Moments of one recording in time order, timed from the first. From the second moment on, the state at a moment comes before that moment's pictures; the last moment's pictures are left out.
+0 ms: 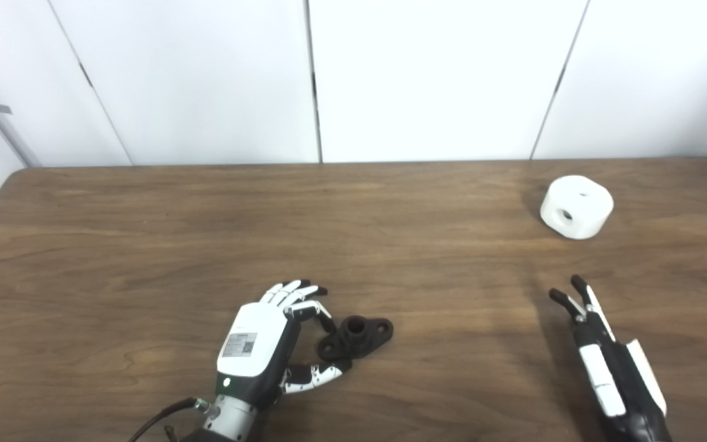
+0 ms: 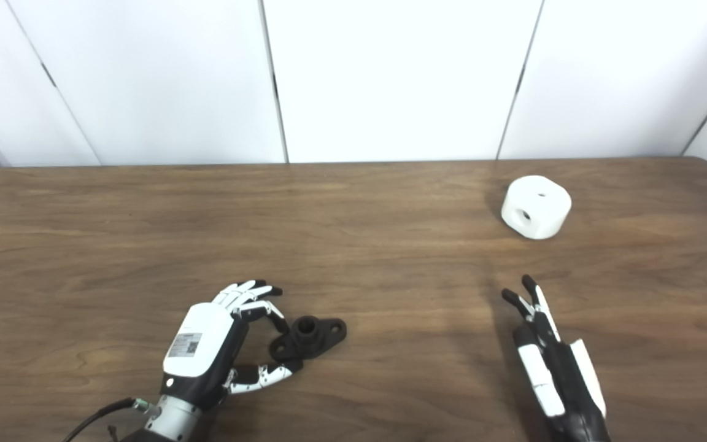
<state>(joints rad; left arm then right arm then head) 0.10 0.26 -0.41 -0.19 0.89 -0.01 0.16 0.32 -0.17 -0.02 -0.33 -0.08 0.00 0.04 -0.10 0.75</state>
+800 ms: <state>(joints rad) 0.11 0.25 -0.44 -0.19 0.90 -0.04 0.15 0.29 -0.21 -0.12 -0.42 -0.05 0.12 0.04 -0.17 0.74</state>
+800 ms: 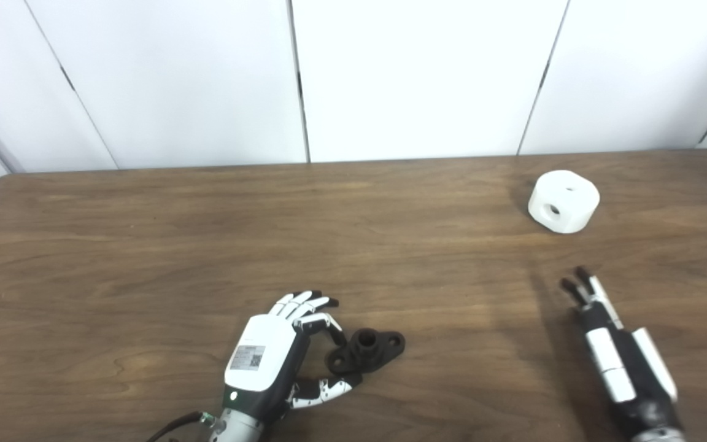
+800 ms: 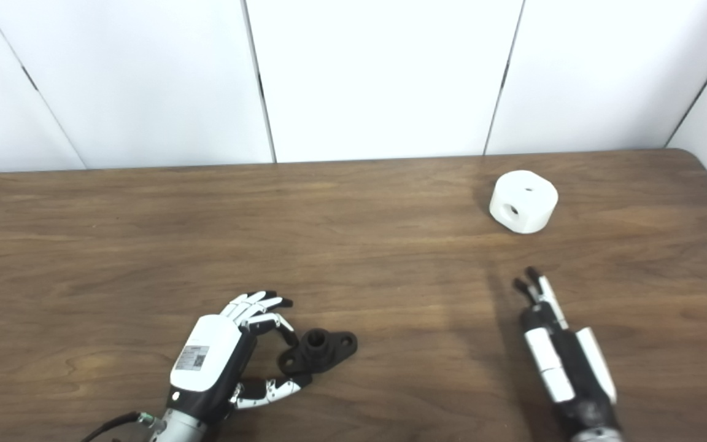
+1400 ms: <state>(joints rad) 0.11 0.25 -0.43 -0.18 0.89 -0.07 0.14 0.09 -0.35 -0.17 -0.49 -0.24 0.31 0.05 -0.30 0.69</state>
